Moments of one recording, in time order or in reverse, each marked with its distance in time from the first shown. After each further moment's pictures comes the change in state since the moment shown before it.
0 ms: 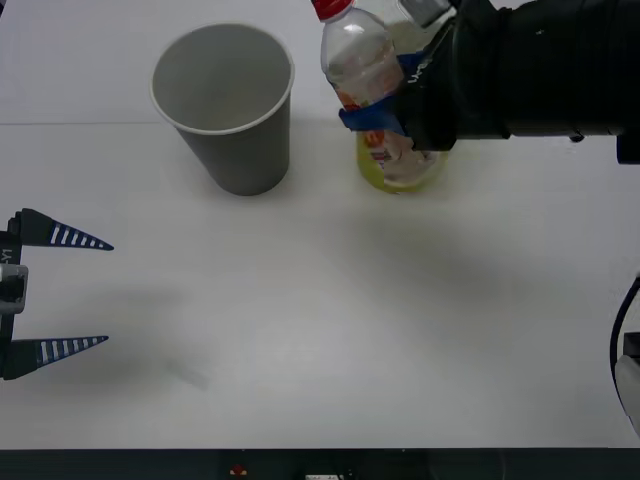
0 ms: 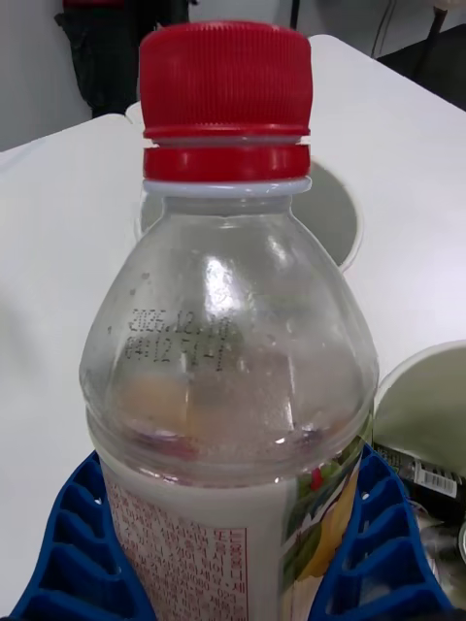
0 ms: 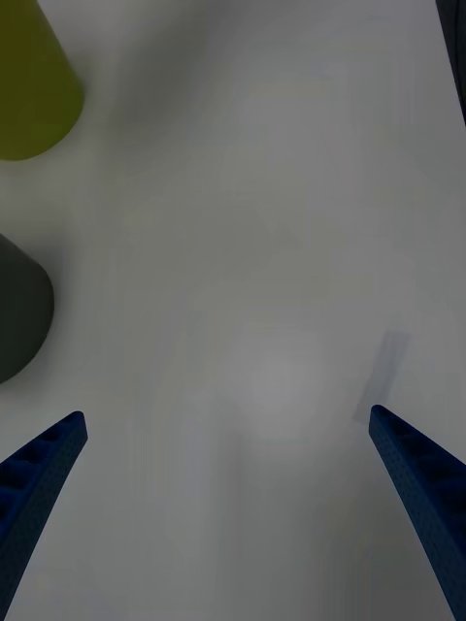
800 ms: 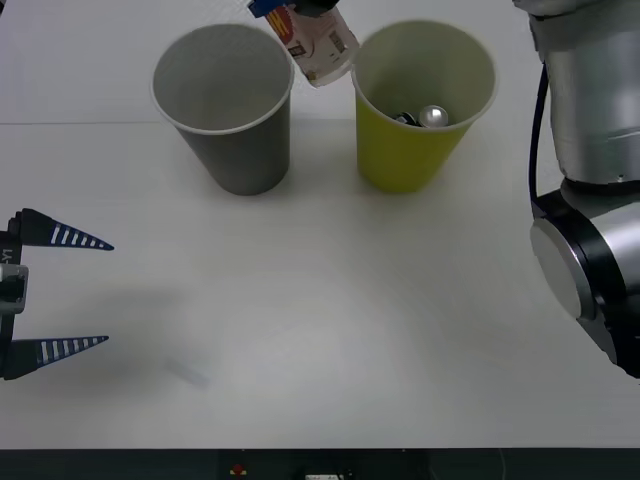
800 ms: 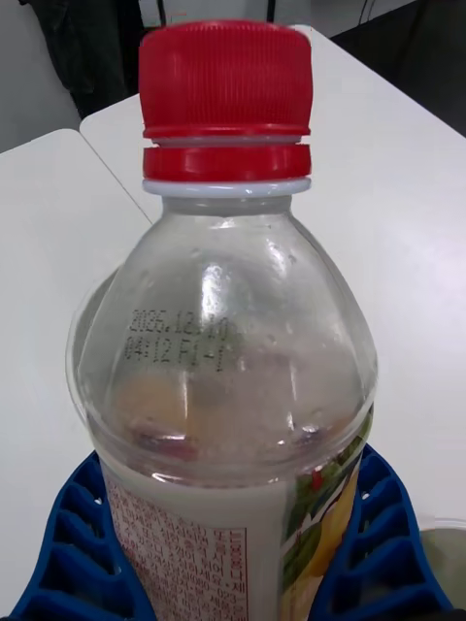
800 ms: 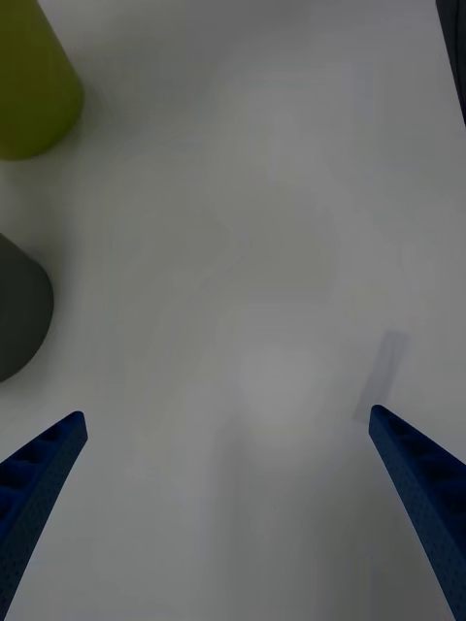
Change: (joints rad) right arm -0.521 0.161 0.099 0.638 0.185 0.000 0.015; left arm 0.000 0.000 0.000 0.000 0.000 0.000 0.000
